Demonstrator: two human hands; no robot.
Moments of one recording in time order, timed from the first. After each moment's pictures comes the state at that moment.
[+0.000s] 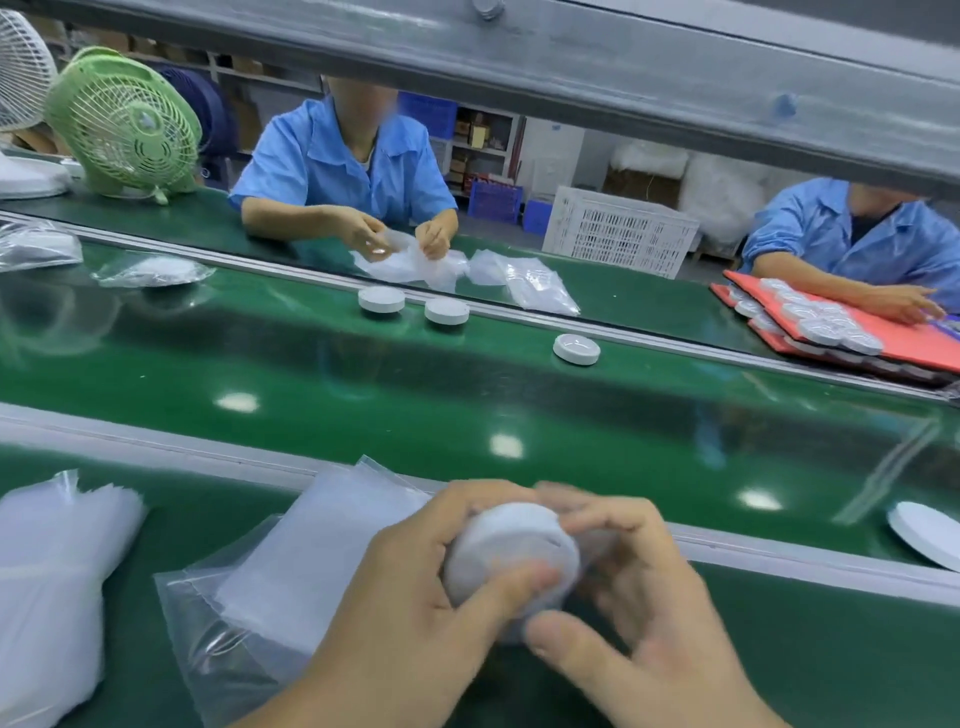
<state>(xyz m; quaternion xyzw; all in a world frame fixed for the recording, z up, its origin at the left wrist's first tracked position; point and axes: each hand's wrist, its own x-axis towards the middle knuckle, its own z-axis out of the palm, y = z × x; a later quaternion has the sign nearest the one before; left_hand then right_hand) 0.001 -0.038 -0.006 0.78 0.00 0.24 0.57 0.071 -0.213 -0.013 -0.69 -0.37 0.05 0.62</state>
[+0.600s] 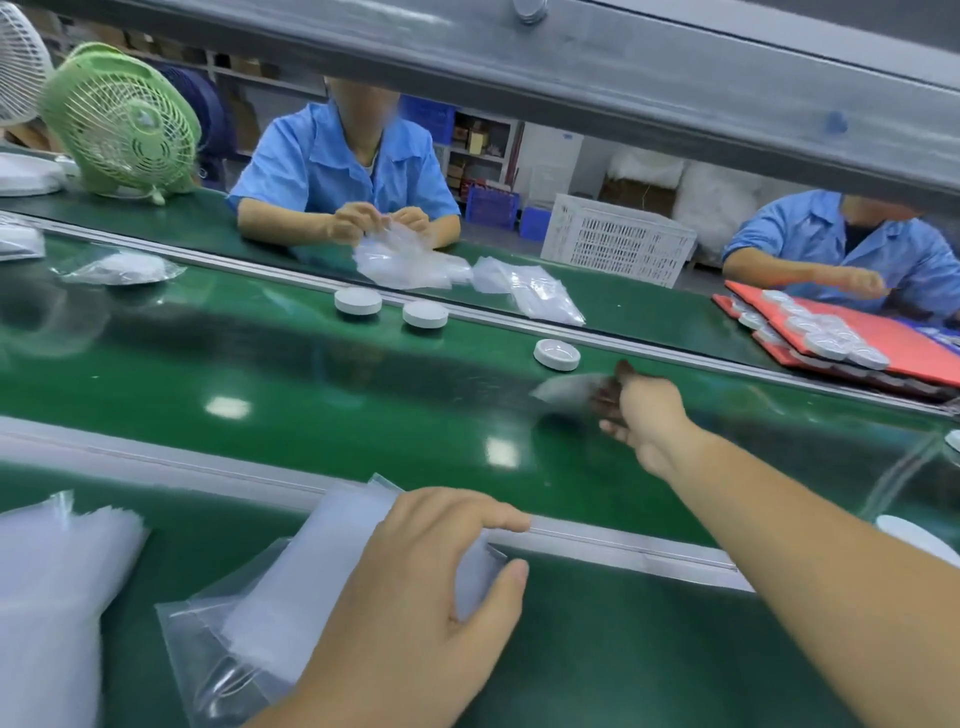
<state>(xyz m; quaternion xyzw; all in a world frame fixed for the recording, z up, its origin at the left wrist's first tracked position) 0.018 -0.013 -0.021 0.88 -0.01 0.26 0.40 0.296 -0.153 0.015 -0.79 0.03 0.06 0.61</state>
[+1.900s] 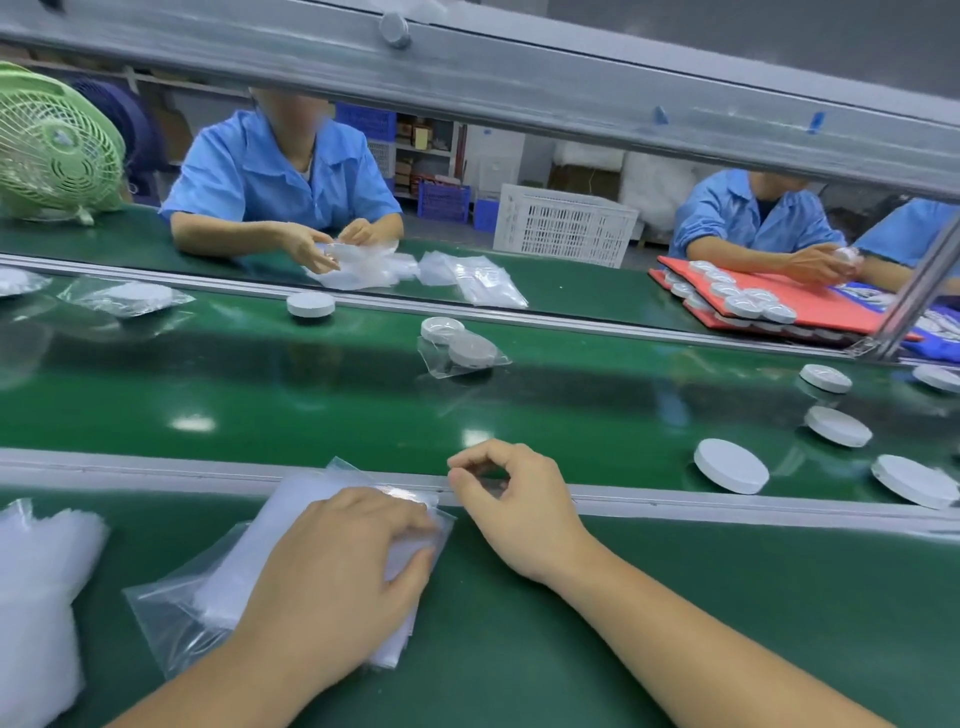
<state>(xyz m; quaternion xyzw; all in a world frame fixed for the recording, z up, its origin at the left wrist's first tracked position) 0.017 0.003 -0.035 0.96 0.01 0.17 0.20 0.140 -0.158 -0.040 -0.83 -0.28 -0.04 0.48</state>
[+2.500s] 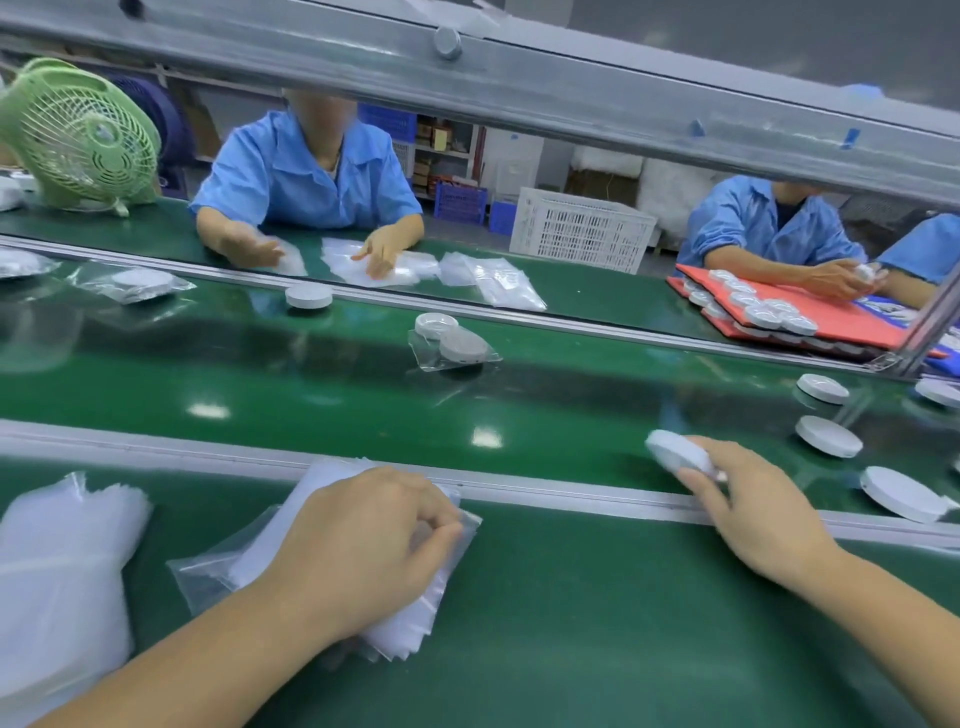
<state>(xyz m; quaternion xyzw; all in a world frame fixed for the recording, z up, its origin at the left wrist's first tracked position) 0.021 0.011 -0.018 0.97 -0.02 0.16 0.21 0.197 -0.343 -0.018 -0.96 -0.20 -0.15 0.15</state>
